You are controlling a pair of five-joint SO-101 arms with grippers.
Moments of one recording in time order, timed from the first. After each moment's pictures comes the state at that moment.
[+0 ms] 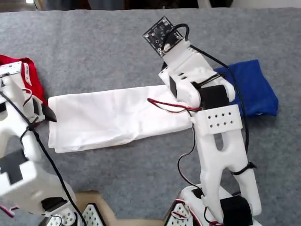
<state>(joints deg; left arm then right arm) -34.3 8.1 9.5 77.0 -13.9 -11.4 -25.2 14.8 55.4 36.4</state>
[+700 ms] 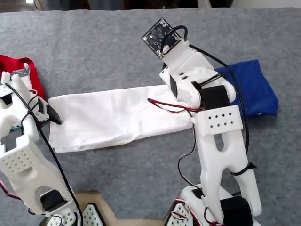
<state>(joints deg) -33.6 28.6 -2.9 76.6 -14.3 -11.5 -25.4 15.3 54.4 37.8</state>
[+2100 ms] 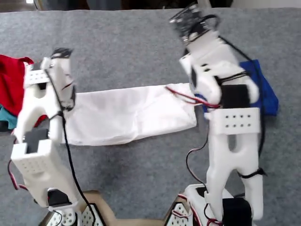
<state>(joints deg) -12.8 18.8 -3.0 76.7 -14.4 -1.1 -25.5 8.1 54.4 35.1</state>
